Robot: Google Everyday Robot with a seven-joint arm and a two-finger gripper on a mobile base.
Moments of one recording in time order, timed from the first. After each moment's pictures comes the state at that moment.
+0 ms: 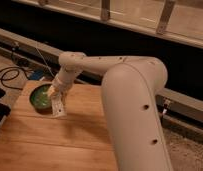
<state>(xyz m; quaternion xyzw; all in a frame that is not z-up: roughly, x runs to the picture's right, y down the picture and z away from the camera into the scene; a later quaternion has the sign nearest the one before) -0.248 0.037 0.791 -0.46 0.01 0.54 0.70</state>
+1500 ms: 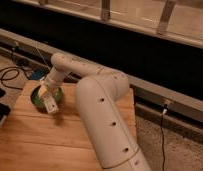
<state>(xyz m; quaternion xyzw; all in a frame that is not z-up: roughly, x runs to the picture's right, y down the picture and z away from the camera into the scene) -0.327 0.025 0.850 -0.50 -0.07 0.45 0.74</state>
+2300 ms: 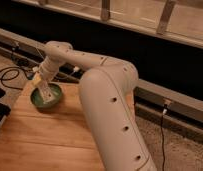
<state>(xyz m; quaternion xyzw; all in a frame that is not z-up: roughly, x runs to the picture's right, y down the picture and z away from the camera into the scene) -0.338 -0.031 0.823 -0.41 -0.15 0.43 0.79</state>
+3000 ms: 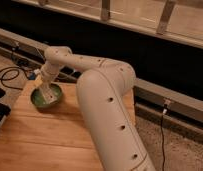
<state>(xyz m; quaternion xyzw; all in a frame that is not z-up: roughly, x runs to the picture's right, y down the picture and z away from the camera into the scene) -0.338 -0.027 0.841 -0.40 -0.15 0.43 0.80</state>
